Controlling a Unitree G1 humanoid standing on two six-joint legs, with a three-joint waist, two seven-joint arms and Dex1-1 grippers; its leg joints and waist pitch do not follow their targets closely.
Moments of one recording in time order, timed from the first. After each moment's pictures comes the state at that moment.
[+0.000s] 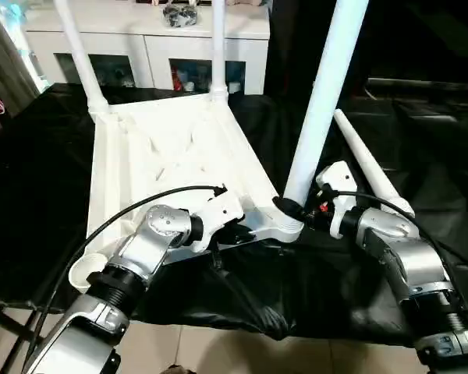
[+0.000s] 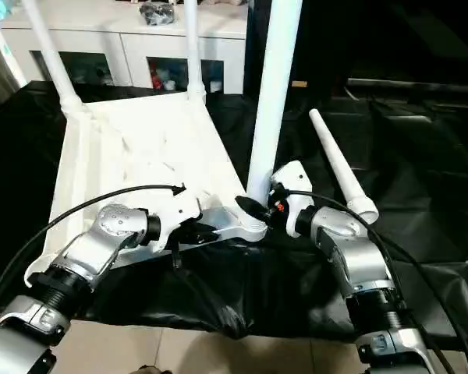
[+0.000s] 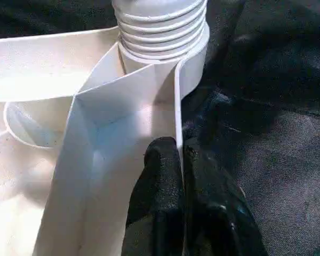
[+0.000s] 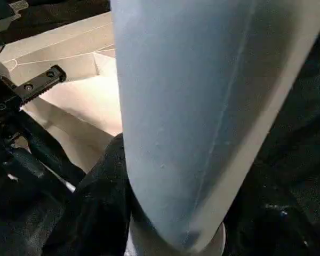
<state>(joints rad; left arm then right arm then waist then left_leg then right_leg) -0.59 0.28 -0.36 0.54 0.06 0.14 -0.98 -0.42 -0.34 0.10 0.34 0.20 0.26 0.79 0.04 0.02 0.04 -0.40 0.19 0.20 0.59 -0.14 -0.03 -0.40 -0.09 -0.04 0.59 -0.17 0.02</state>
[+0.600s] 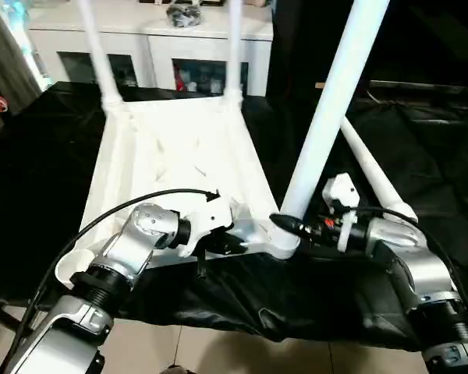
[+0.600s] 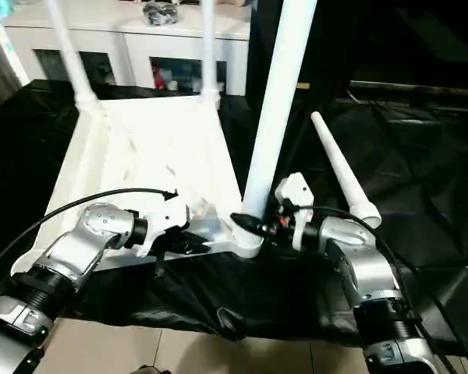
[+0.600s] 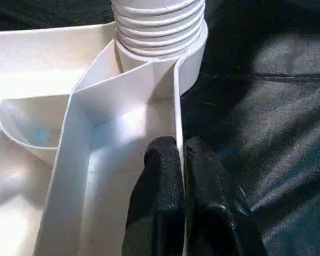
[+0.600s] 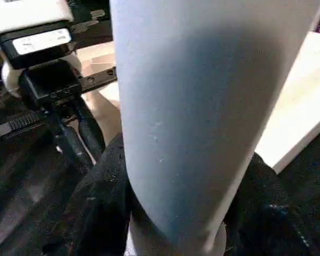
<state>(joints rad) -0.57 0.36 -0.37 0.51 0.03 0.11 -1.16 -0.38 -0.37 0.11 0.36 0.27 0.15 1.03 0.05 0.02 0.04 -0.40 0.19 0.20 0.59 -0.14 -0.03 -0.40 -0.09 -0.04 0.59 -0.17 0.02</state>
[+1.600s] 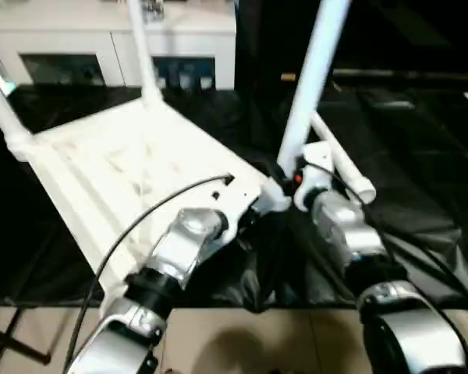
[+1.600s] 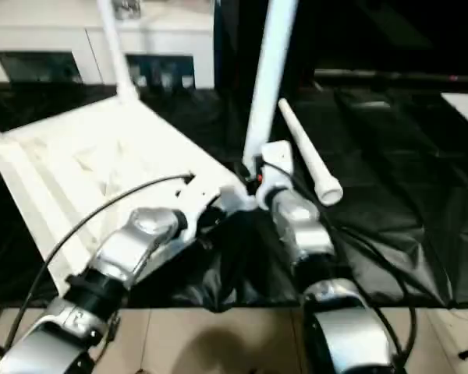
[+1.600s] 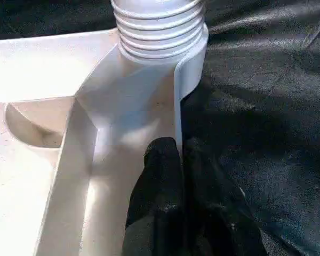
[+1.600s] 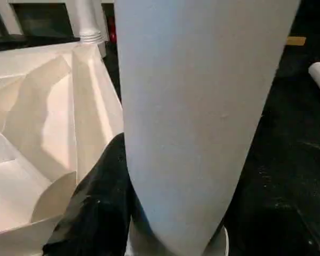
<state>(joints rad) -0.60 0.07 -0.28 0.46 0.11 0.49 -0.55 -0.72 -0.09 0.00 0.90 0.16 -0.04 0.30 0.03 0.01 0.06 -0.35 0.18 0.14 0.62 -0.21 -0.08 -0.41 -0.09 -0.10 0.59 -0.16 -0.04</state>
